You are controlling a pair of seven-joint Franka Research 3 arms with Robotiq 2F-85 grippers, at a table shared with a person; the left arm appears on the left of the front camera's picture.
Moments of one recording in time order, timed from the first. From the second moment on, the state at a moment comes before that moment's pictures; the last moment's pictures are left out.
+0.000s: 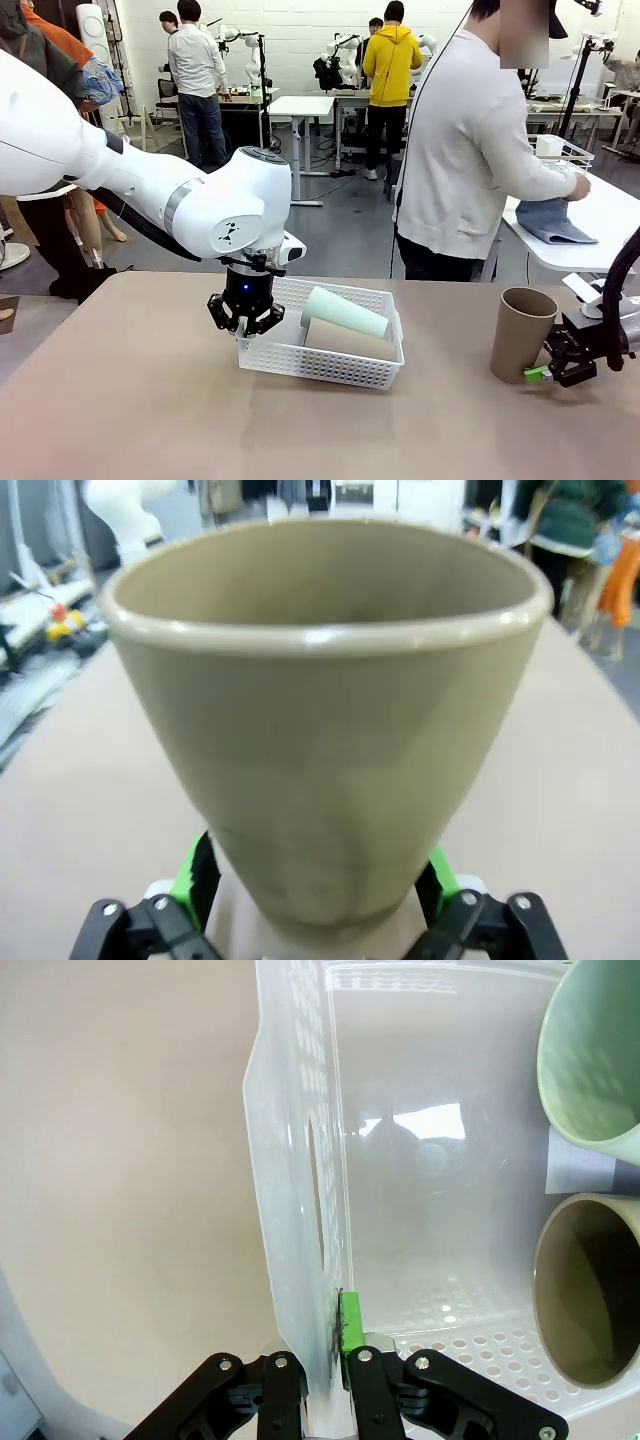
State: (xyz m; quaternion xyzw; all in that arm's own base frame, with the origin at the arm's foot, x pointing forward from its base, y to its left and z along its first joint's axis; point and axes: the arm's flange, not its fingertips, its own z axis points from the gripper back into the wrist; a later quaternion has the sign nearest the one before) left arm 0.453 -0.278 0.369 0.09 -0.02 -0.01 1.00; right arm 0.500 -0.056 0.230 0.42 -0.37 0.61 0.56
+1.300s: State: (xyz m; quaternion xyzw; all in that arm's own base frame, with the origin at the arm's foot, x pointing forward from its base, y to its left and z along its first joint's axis) left arm 0.453 -0.278 0.369 0.09 -0.02 -0.01 1.00; right arm 0.468 -0.052 0.318 0.43 -0.40 0.61 0.53
